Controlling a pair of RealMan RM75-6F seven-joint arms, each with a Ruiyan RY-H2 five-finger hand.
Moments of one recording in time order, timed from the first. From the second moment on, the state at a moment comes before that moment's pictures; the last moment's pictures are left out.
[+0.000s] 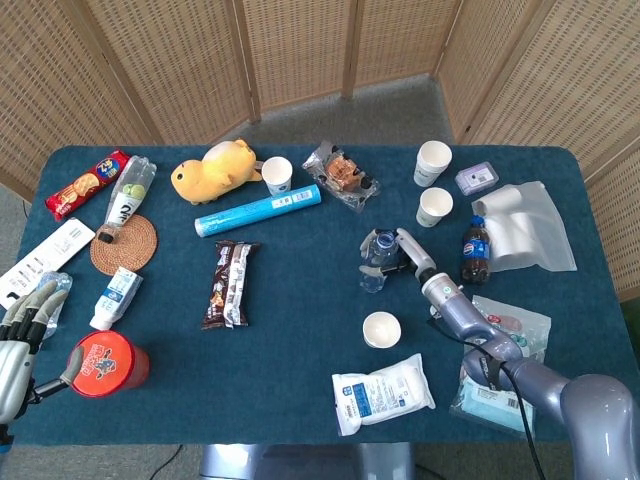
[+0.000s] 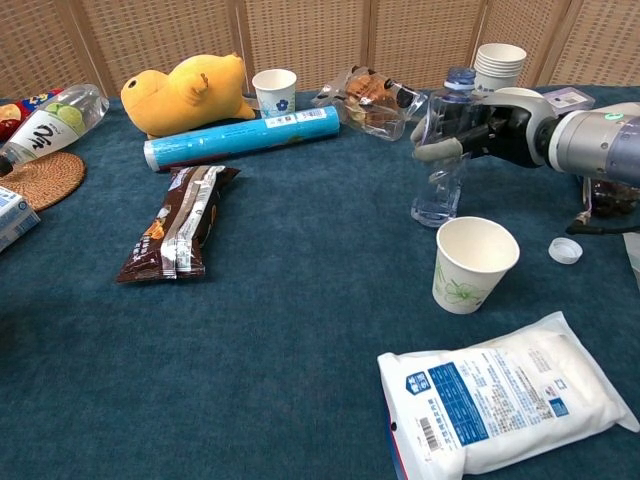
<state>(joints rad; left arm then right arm) -0.01 -1.03 0.02 -1.89 1.62 1.58 -0.06 0.87 -1.67 0.17 -0.88 -1.43 0.70 1.26</state>
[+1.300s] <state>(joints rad) -0.03 -1.01 0.00 -1.87 1.67 1.60 -0.10 0.63 -1.36 0.24 -1.36 -1.35 1.09 0.57</state>
